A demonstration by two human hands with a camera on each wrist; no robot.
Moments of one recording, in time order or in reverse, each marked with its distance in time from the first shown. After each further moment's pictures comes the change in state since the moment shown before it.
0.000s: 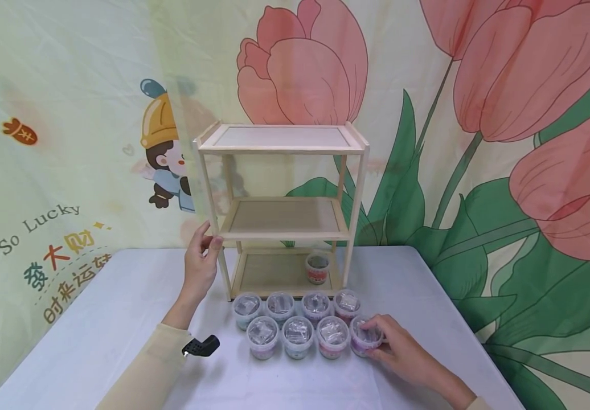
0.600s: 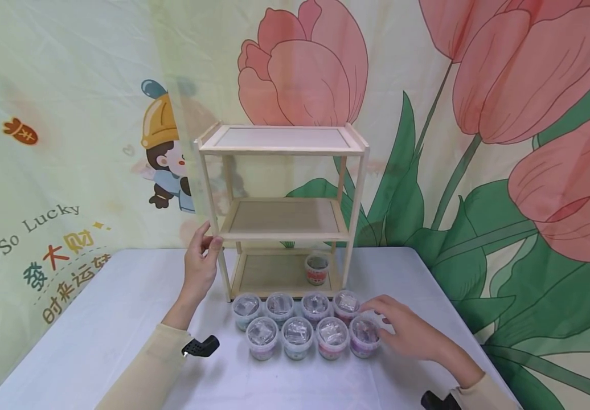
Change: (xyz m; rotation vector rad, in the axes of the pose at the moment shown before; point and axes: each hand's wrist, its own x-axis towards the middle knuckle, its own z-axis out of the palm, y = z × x) left_hand 0.001 -0.002 -0.001 0.029 0.000 0.006; right_hand 0.034 -0.038 -0.052 -0.139 -0.162 0.013
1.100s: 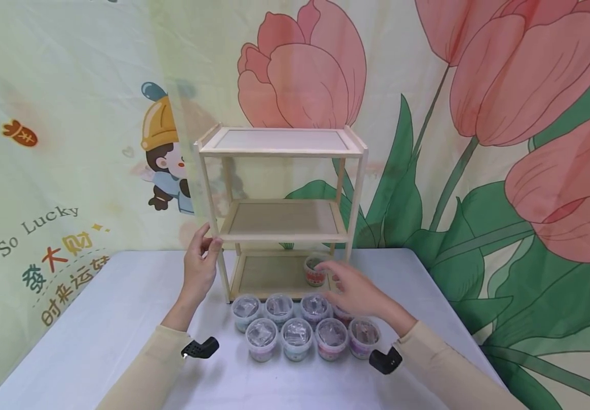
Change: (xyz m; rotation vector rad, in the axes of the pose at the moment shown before) left_hand 0.000 -0.001 -0.001 -0.019 -0.007 -0.001; right_hand 0.098 -0.036 0.003 0.101 0.052 0.016
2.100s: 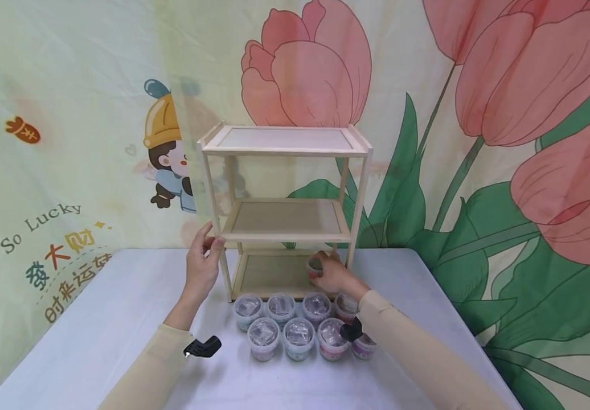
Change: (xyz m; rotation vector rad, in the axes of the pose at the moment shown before) left_hand 0.002 -0.002 0.000 0.002 0.005 0.018; right_hand 0.079 0.039 0.038 -0.075 -0.007 0.286
